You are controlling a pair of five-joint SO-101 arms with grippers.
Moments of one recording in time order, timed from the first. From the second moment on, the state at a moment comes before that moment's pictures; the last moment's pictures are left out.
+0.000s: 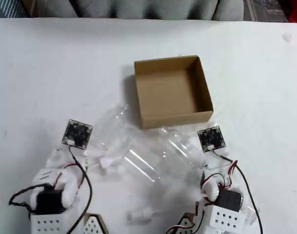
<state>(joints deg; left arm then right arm) -8.5 -103.4 89.6 72.4 -18.1 11.5 -98.1 96.7 67.6 32.1</state>
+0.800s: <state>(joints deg) -2.7 -53.1 45.4 72.4 -18.1 12.6 -98.1 96.7 67.6 32.1</state>
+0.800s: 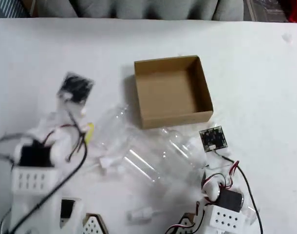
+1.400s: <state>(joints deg) 4.8 3.8 12.5 69.3 -18.1 12.6 -98.1 96.7 67.6 32.1</state>
